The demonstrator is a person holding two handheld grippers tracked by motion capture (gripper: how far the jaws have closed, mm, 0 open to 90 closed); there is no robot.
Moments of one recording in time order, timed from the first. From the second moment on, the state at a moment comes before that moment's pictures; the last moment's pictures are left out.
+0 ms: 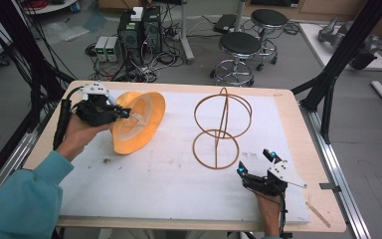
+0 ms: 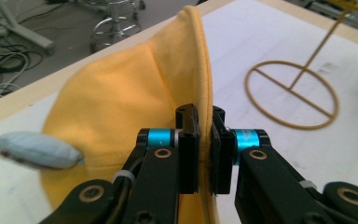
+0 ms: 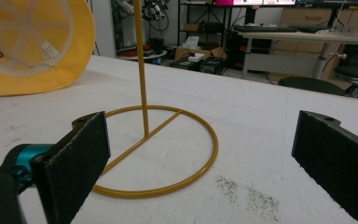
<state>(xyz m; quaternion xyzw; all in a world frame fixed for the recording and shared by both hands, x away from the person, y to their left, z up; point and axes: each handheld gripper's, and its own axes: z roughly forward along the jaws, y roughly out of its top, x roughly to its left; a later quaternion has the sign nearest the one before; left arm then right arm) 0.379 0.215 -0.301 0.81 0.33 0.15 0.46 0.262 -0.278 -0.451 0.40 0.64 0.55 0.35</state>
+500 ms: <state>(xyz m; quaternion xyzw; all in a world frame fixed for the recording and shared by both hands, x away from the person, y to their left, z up) 0.357 0.165 -0.309 0.82 0.29 0.10 0.48 0.262 -0.279 -0.451 0.40 0.64 0.55 0.35</state>
